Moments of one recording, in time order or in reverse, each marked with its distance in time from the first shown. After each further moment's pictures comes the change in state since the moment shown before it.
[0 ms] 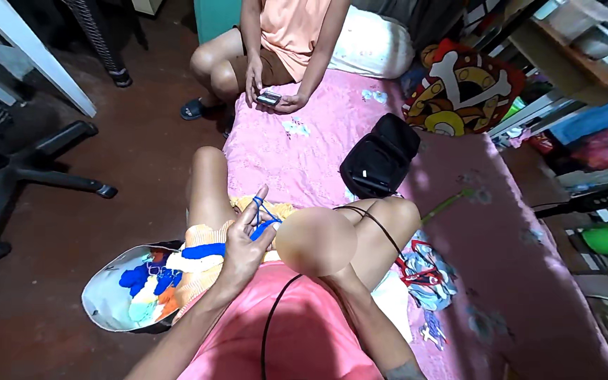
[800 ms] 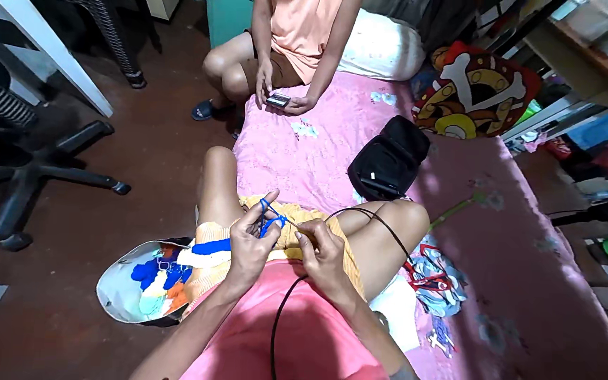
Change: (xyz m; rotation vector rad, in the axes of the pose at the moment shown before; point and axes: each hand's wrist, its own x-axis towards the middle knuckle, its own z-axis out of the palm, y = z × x) left_hand 0.000 -0.002 0.000 0.019 0.118 0.157; right_hand 0.002 0.026 0.020 -0.680 0.260 -0.598
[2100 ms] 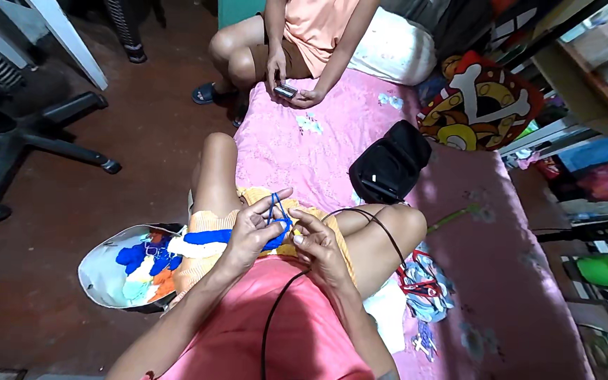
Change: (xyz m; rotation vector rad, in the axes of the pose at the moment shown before) left_hand 0.007 0.002 -0.011 -0.285 -0.201 -0.385; right_hand 0.006 -0.001 -0.009 1.074 -0.280 0.644
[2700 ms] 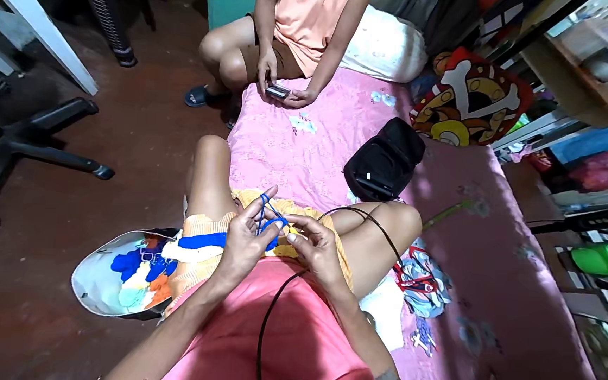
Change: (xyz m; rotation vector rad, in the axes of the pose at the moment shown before) left_hand -0.004 -0.005 0.006 0.232 0.081 0.139; right_hand -0.002 -0.006 0.008 -0.345 0.148 -0.134
